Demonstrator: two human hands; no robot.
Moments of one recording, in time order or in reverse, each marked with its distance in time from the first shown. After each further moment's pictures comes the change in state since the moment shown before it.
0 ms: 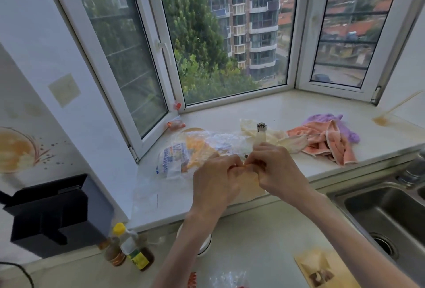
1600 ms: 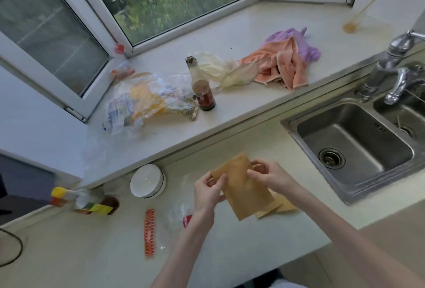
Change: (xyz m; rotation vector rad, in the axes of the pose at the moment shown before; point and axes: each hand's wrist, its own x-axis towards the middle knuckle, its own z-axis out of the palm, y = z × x) left_hand -0.131 0.075 0.217 -0.822 -0.275 -1.080; right_hand -0.218 0.194 -0.011 0.756 -0.369 0.917
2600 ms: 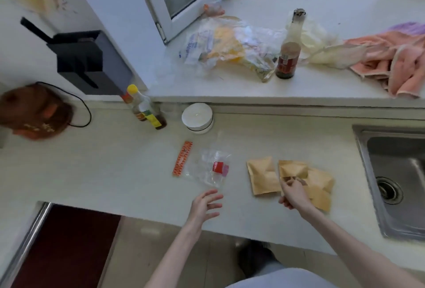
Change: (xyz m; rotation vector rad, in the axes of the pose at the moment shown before) left_hand -0.088 -0.167 -0.106 -0.257 0.307 -0.377; right_hand 0.016 0.134 0.062 -0.357 -0.031 0.399
